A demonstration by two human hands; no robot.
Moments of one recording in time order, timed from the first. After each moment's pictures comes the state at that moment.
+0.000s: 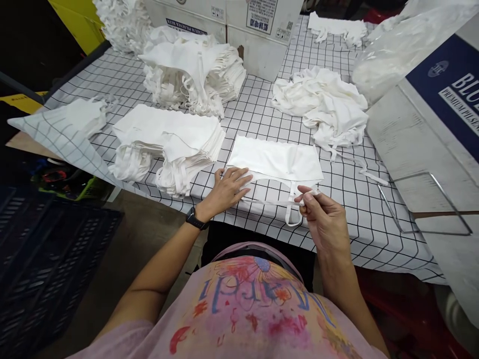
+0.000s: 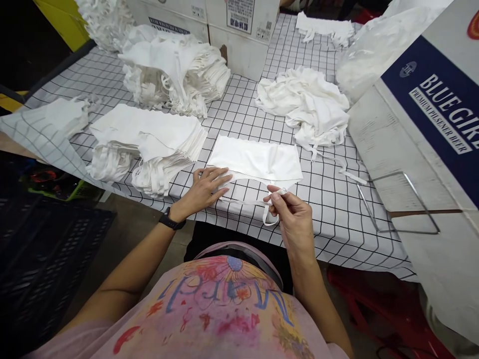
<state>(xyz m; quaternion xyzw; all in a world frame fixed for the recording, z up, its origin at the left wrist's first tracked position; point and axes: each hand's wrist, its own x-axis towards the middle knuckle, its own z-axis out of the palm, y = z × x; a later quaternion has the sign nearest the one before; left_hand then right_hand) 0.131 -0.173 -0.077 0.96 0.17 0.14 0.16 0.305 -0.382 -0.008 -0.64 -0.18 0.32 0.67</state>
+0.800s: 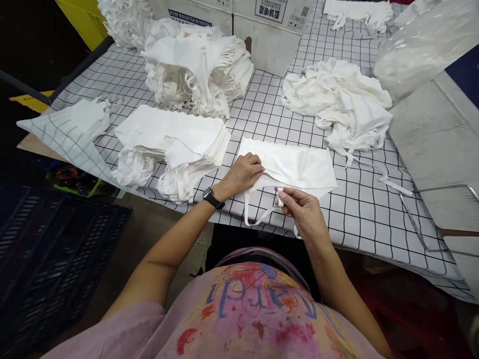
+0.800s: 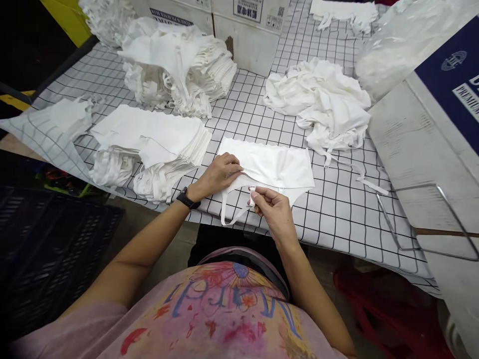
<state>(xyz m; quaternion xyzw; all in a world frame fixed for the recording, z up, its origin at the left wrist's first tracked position) 0.196 -0.123 -0.069 0.96 0.11 0.17 0.19 0.302 -0.324 -0.038 -0.63 -0.15 0.45 0.61</state>
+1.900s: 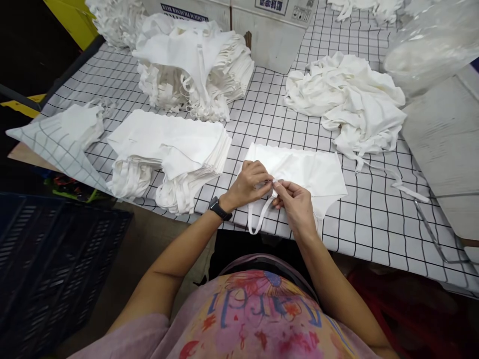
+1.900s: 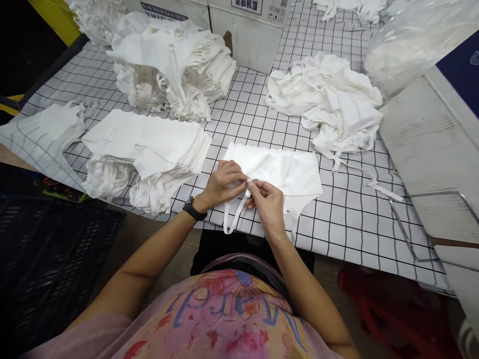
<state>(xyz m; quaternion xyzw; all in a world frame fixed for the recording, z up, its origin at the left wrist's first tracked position) 0.200 -0.132 -0.080 0.91 0.07 0.33 0.23 0.295 -0.273 -0.052 -0.65 -0.12 0.40 0.63</state>
